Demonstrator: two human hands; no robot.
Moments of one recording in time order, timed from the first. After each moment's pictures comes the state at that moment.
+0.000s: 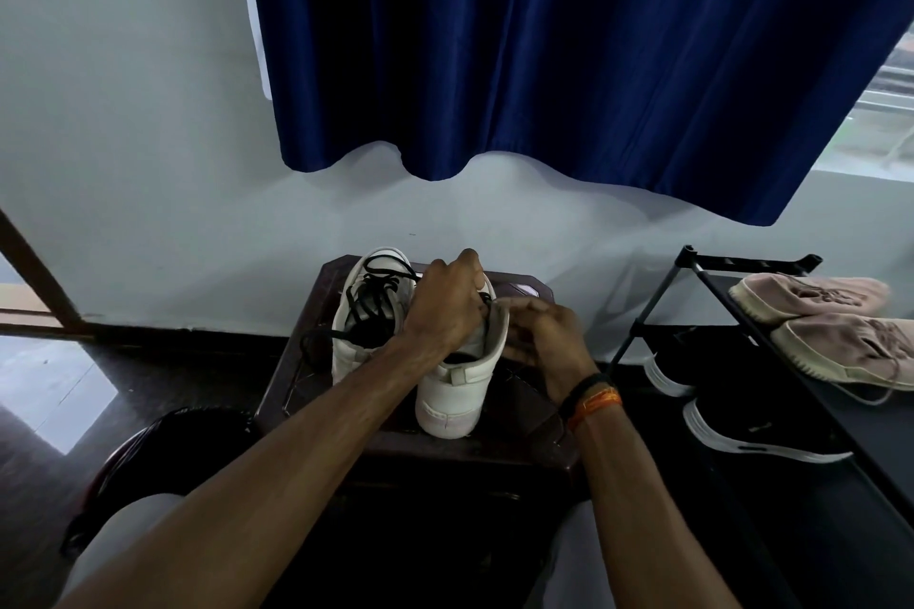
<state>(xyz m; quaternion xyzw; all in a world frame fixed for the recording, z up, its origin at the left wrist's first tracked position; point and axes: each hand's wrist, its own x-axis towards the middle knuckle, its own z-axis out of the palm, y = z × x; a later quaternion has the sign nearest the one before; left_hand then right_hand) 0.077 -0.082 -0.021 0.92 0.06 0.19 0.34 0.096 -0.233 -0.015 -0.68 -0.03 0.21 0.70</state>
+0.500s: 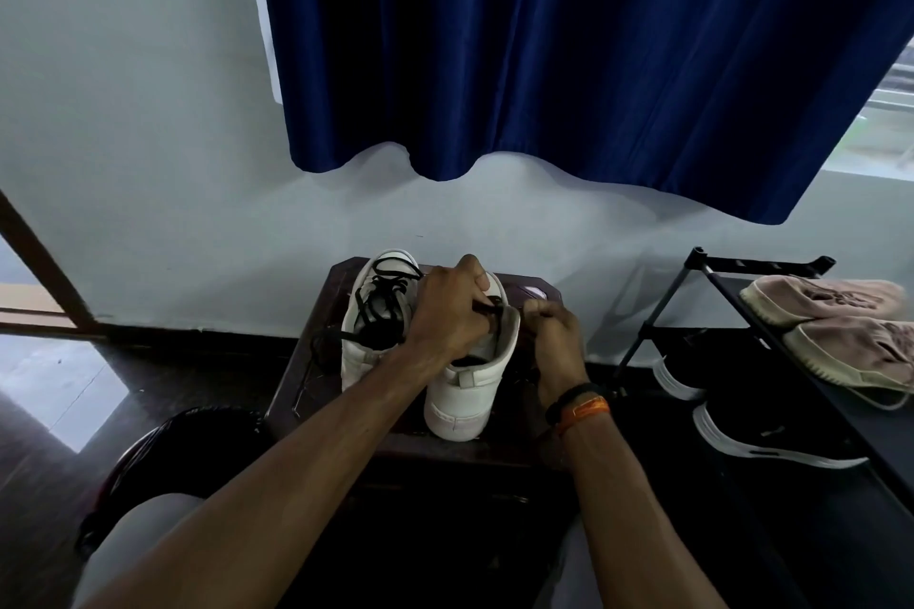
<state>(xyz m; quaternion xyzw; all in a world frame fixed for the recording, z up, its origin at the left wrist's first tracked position) 0.068 -0.079 -0.023 0.89 0.06 0.21 0.39 0.095 -0.219 -0.027 -0.67 0.00 0.09 0.74</state>
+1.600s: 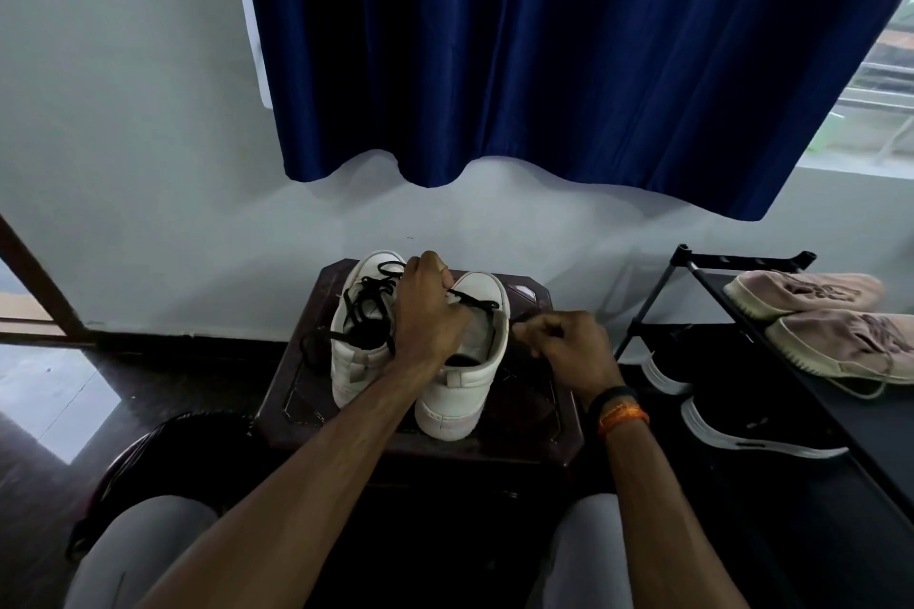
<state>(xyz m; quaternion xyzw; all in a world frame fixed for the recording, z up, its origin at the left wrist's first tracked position) 0.056 -0.090 -0.020 0.84 0.19 0.29 0.42 0.107 -0.274 -0.026 -0.87 -0.19 0.03 0.45</state>
